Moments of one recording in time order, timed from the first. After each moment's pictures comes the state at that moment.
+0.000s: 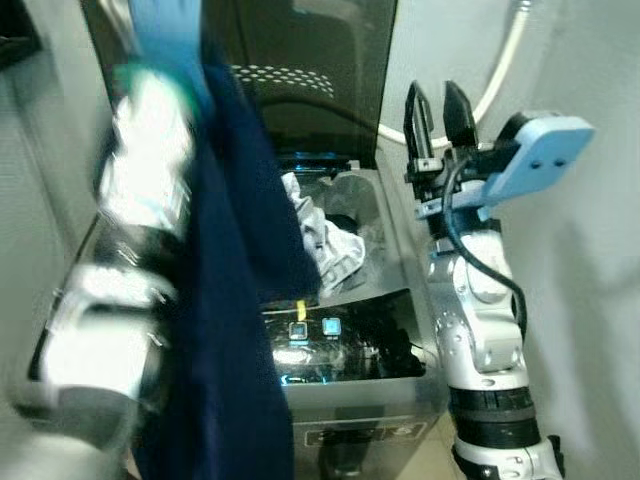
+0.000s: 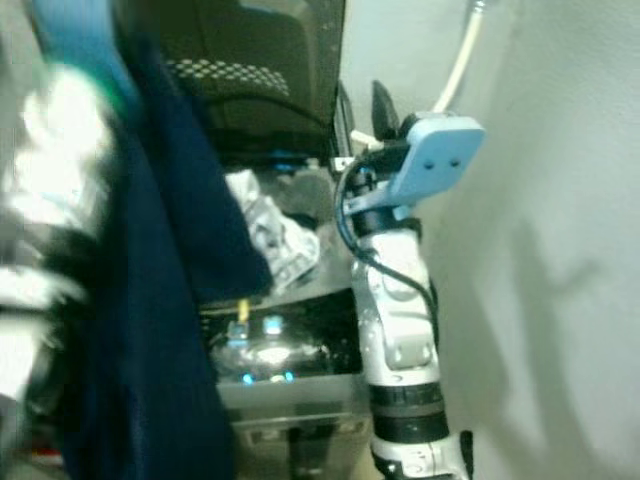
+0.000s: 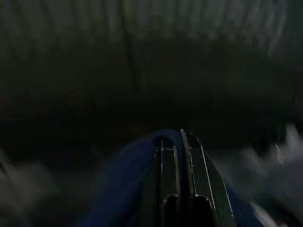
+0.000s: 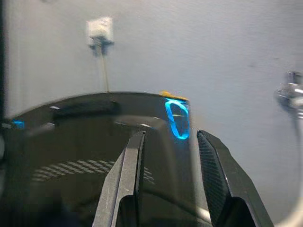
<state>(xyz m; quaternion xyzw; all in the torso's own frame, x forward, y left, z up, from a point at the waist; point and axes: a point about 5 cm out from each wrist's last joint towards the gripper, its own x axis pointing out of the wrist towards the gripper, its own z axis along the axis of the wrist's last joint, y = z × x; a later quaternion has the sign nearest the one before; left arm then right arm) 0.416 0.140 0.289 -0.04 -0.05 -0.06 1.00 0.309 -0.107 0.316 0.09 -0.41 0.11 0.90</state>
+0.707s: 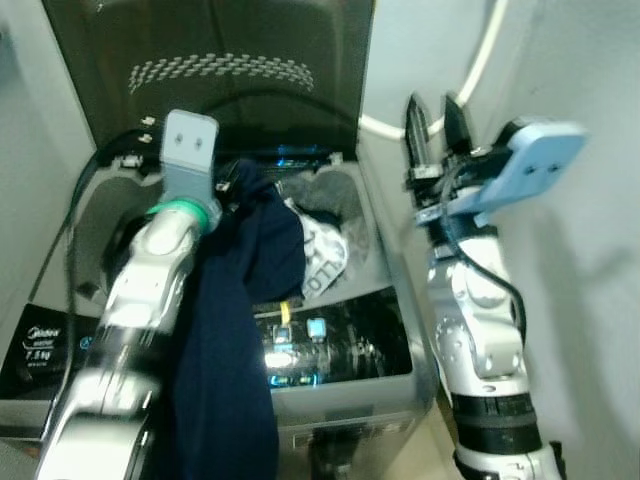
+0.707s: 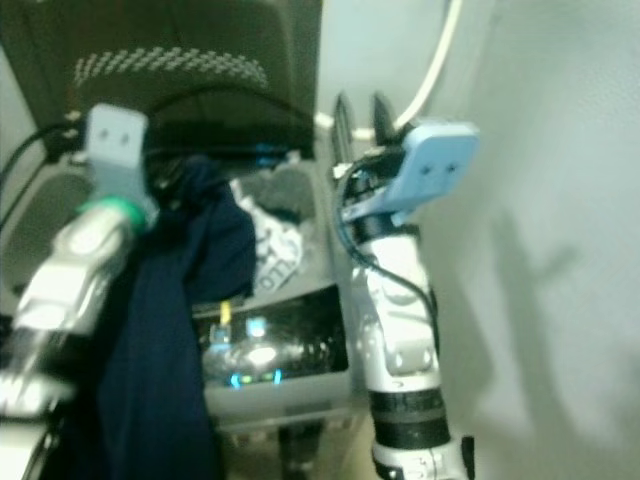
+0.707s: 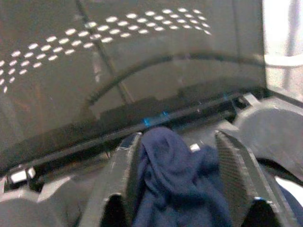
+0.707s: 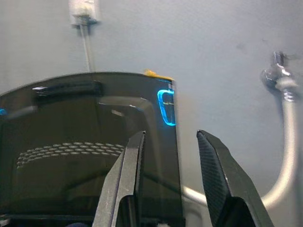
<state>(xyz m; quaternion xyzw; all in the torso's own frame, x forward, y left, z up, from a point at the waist) 0.336 0.160 0.275 0.11 -0.16 -0.09 0.98 0.311 -0.106 0.306 0.08 -0.39 0.12 0.91</state>
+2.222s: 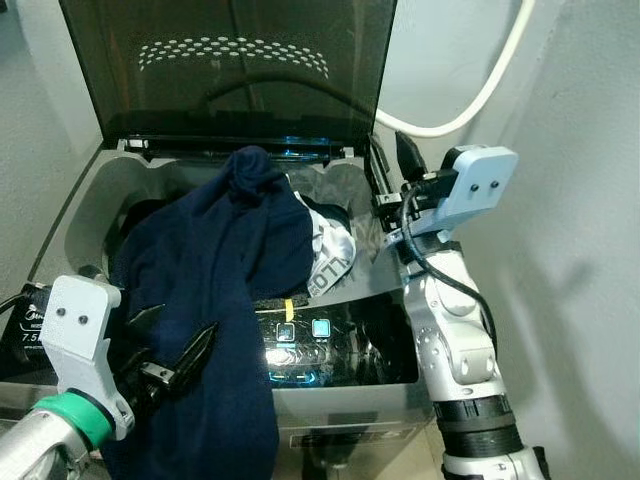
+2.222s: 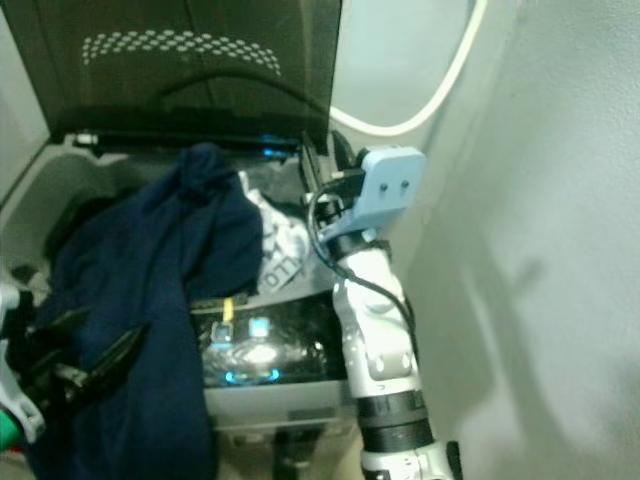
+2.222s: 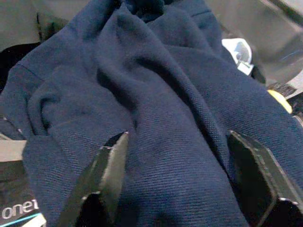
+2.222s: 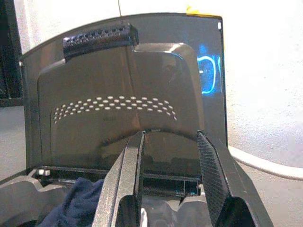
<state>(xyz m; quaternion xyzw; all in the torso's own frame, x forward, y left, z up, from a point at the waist) 0.192 0.200 0.203 0.01 0.07 -0.18 0.98 0.323 -0.086 0.281 0.09 -0.34 0.16 0.92</state>
